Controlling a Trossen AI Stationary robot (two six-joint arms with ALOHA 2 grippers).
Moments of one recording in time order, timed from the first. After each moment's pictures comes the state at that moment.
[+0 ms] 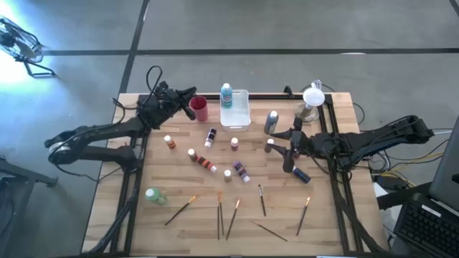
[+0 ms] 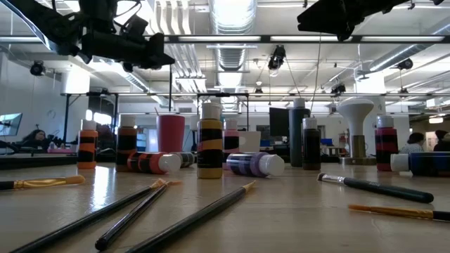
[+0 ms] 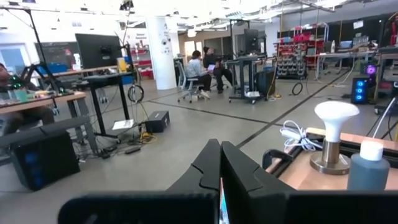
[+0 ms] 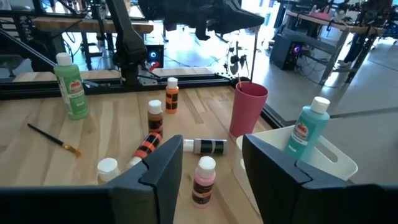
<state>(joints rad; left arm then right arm) 0.58 1.05 0.49 0.71 -0.17 0.11 0.20 0.91 0.63 0.05 0.50 0.06</state>
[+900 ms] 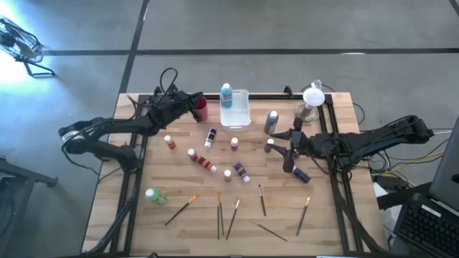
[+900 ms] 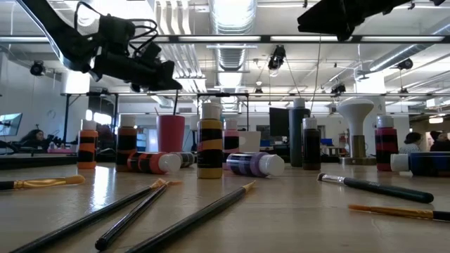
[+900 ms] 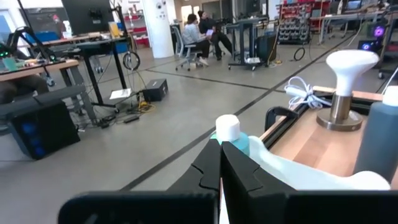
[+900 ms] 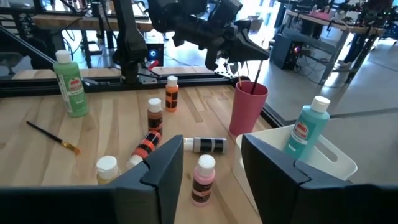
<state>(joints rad) 0.61 1.26 0.49 0.77 -0.15 0.10 0.20 0.91 0.62 0.05 0.50 0.06</state>
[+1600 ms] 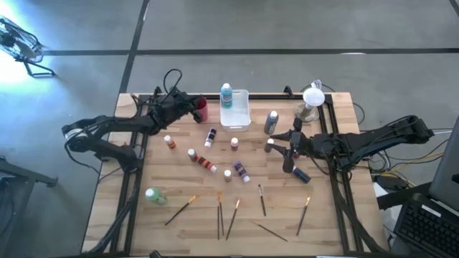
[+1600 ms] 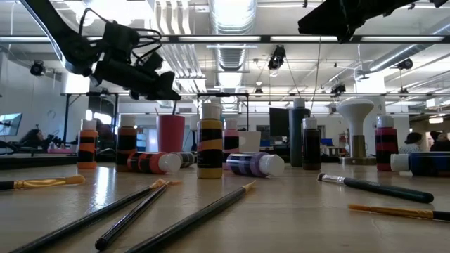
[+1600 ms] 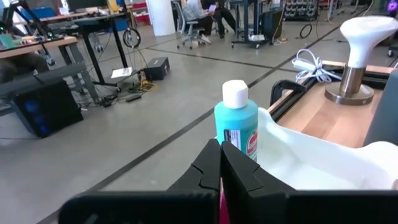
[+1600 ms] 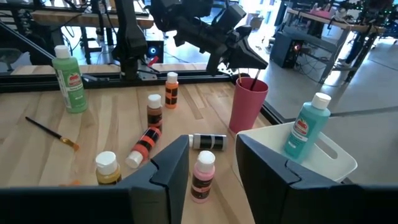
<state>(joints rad) 0.63 1.30 0.49 0.72 -0.15 0.10 0.20 0.91 0.61 0.05 0.50 0.06</state>
